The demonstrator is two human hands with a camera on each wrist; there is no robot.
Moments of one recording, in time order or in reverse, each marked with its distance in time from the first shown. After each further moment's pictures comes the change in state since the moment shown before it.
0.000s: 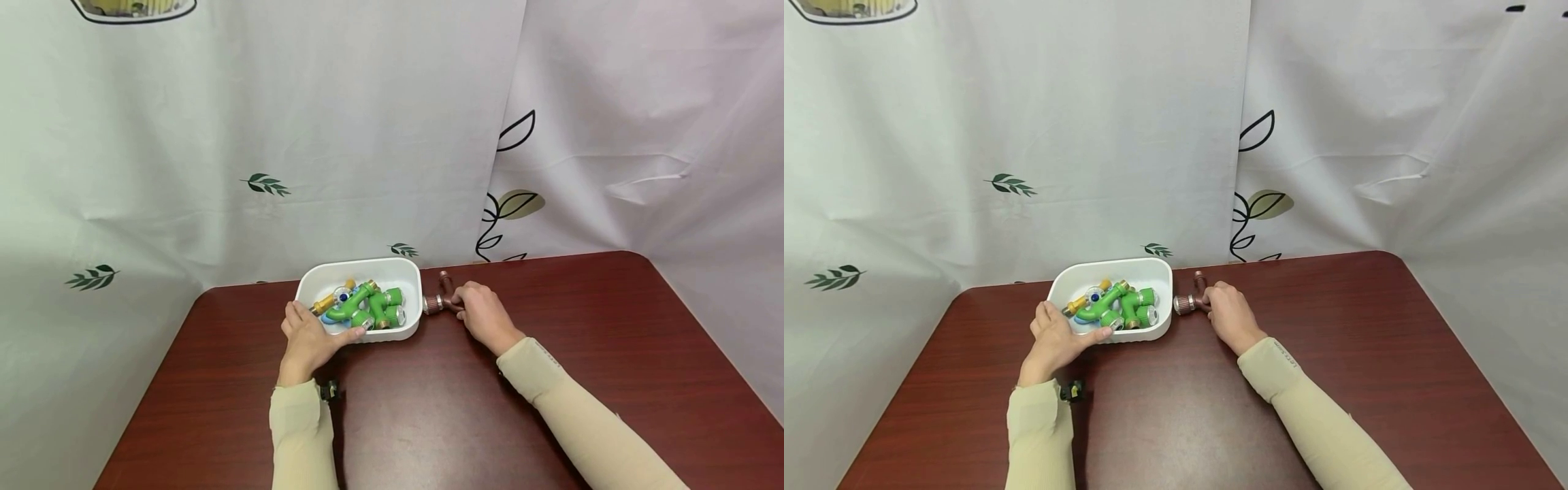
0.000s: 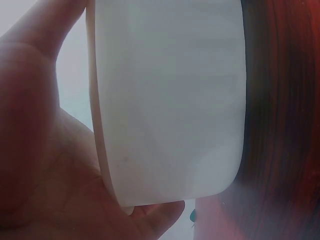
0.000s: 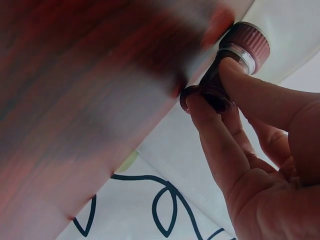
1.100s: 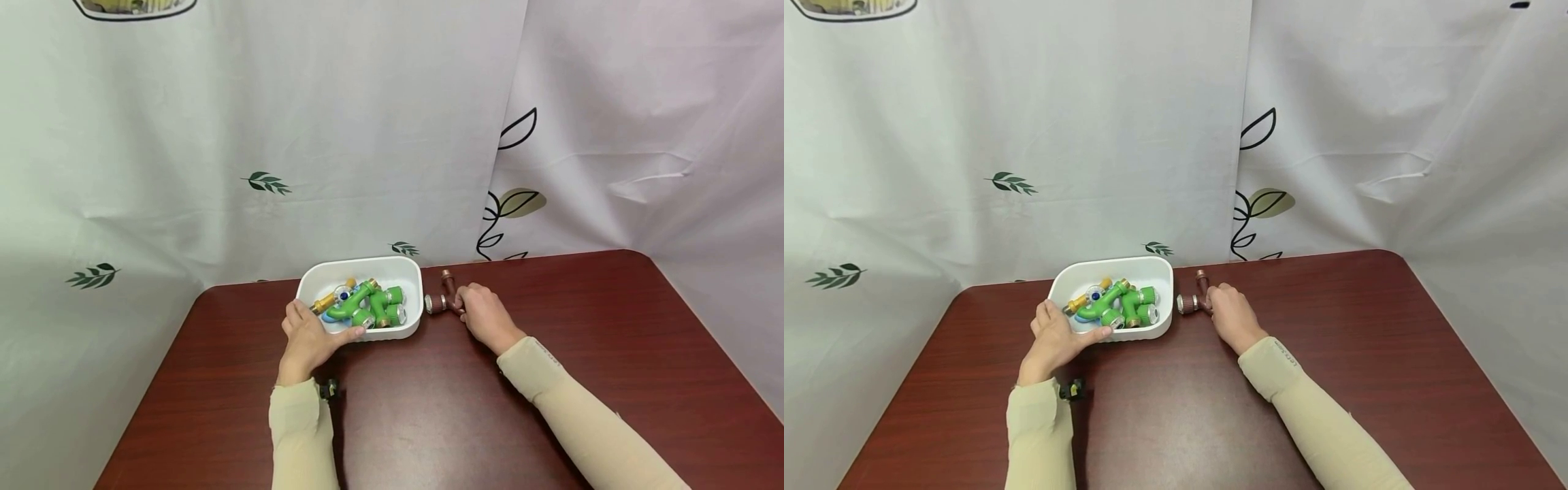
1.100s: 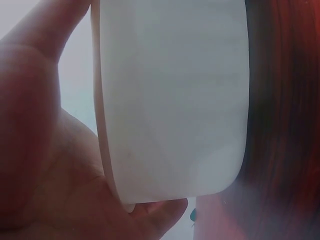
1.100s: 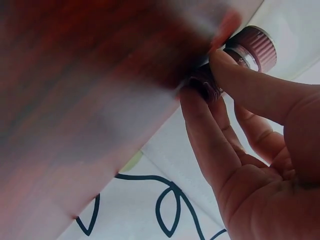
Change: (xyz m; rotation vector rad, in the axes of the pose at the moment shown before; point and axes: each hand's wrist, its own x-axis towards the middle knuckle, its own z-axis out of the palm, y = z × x) left_hand 0.000 -0.001 -0.002 -0.026 0.012 0.009; right_hand -0.002 0.003 0.004 -0.018 -0.022 -0.008
